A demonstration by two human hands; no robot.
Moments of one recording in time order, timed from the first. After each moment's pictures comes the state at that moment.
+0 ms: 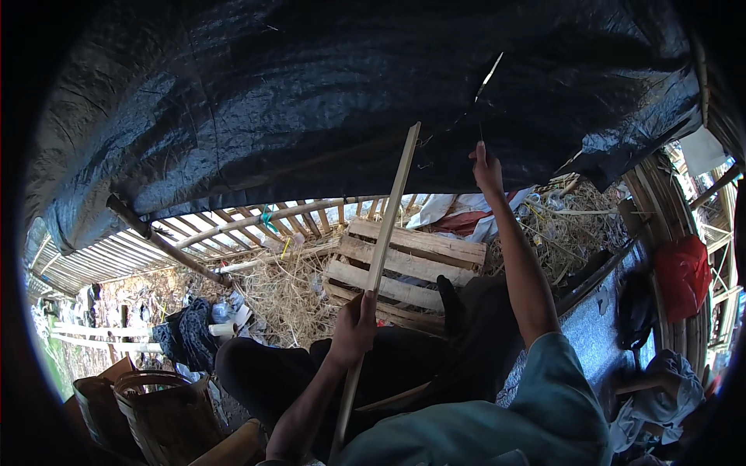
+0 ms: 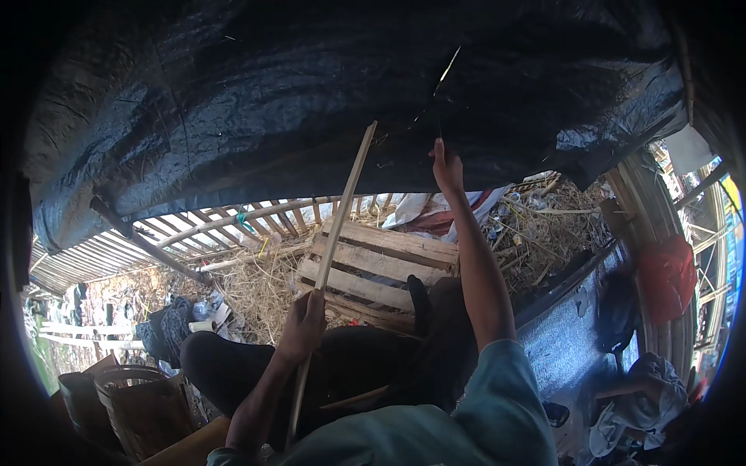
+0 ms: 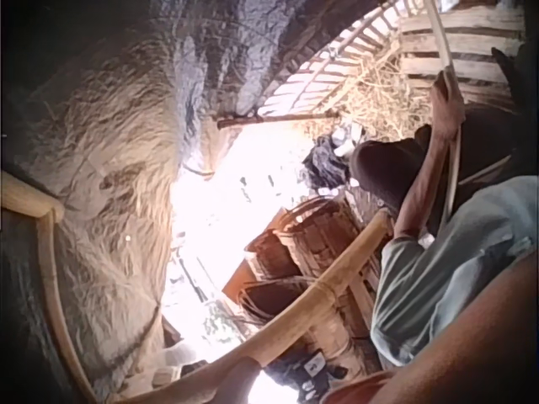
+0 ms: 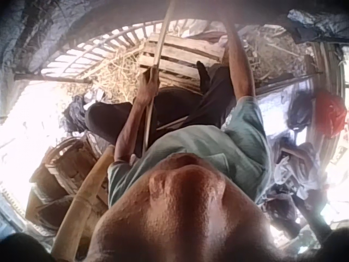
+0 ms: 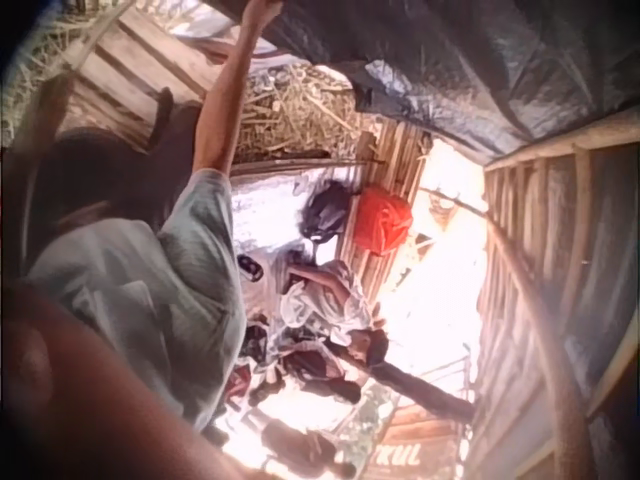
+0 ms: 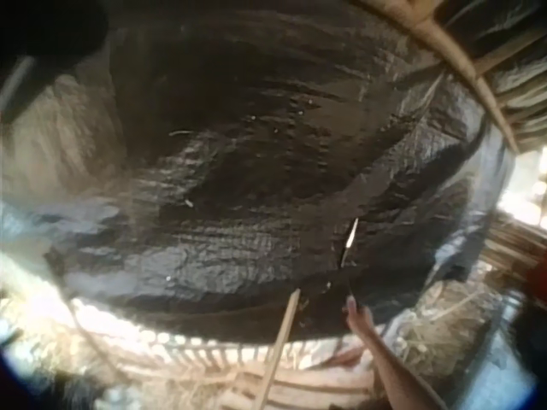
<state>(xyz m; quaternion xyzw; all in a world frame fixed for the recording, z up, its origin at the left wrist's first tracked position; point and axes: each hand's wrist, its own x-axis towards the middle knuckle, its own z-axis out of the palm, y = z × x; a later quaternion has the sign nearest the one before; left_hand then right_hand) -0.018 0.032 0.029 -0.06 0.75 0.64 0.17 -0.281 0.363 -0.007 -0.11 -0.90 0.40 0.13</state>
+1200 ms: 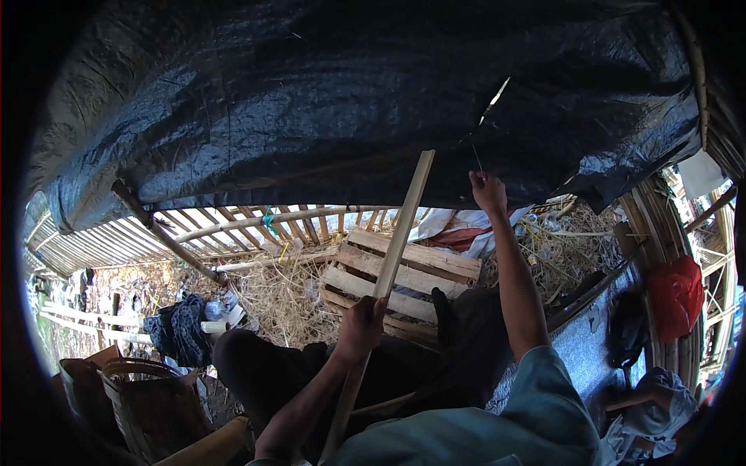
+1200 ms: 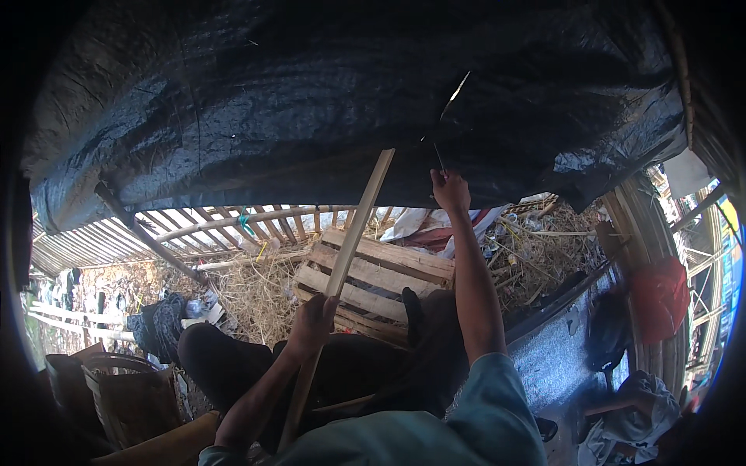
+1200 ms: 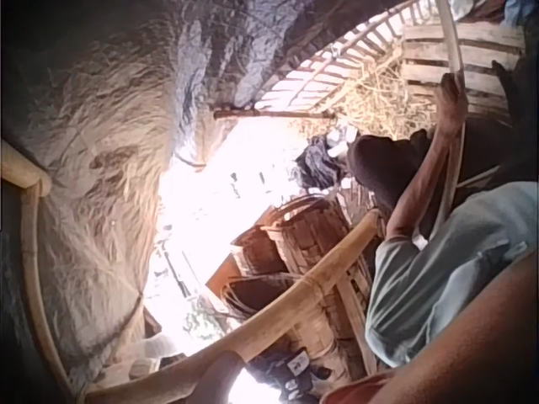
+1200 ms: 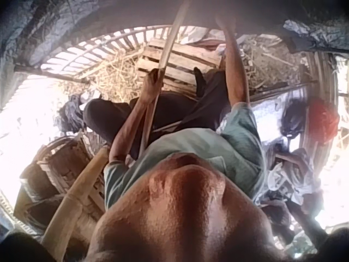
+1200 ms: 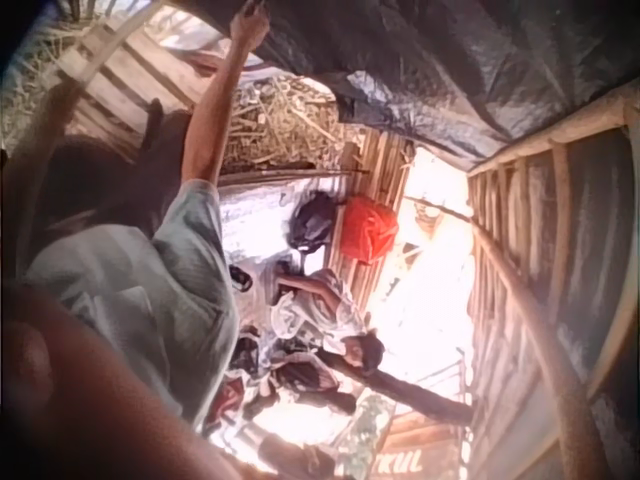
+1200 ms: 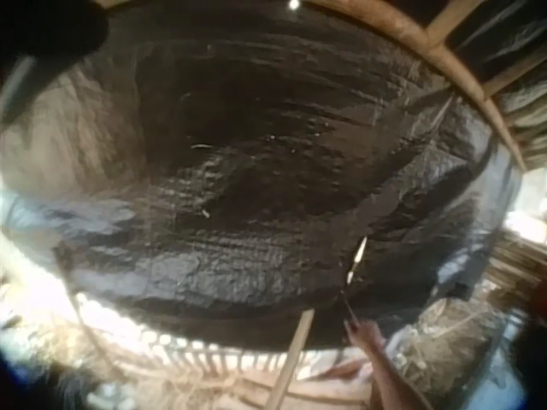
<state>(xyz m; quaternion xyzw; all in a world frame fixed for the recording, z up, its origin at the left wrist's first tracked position) -0.018 0.044 -0.007 -0.01 0.80 0.60 0.07 -0.259 0.346 0.009 -0.09 -0.94 0.23 0.24</state>
